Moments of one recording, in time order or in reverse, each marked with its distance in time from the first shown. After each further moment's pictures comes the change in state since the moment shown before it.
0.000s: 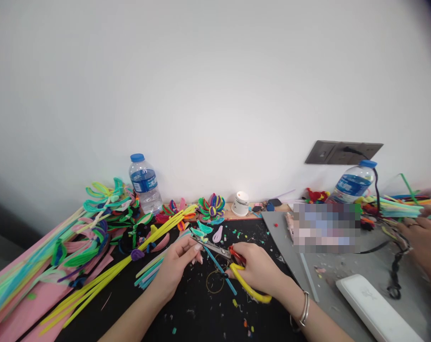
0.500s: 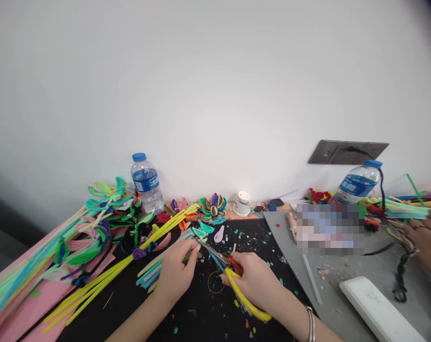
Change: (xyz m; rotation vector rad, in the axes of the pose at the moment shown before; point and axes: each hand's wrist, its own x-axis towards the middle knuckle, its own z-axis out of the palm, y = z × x) left_hand -0.008 0.000 0.002 0.744 0.212 0.386; right_hand -0.012 -0.022 0.010 0.025 -0.057 0.232
